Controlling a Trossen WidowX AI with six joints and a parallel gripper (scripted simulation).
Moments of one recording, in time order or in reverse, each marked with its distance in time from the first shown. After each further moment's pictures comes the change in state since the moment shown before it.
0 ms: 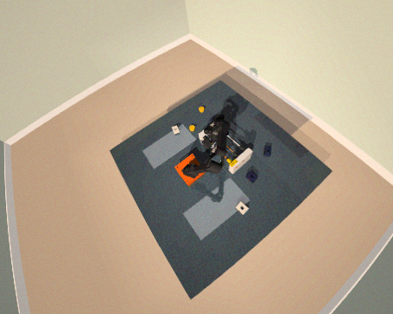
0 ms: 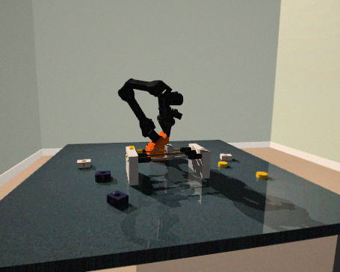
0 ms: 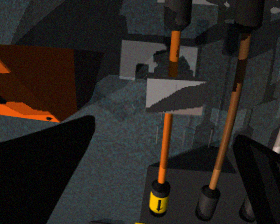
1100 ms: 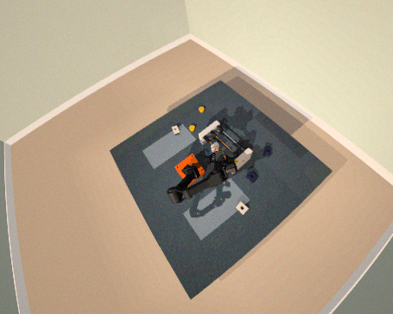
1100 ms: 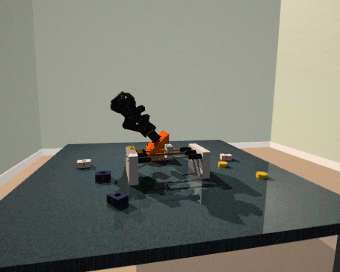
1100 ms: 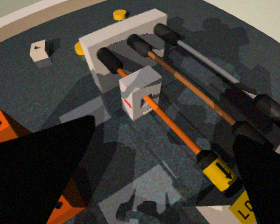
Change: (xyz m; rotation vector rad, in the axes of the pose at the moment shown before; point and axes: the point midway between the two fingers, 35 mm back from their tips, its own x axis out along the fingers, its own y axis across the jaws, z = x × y) arm -0.015 0.060 -0.114 0.640 -0.857 -0.368
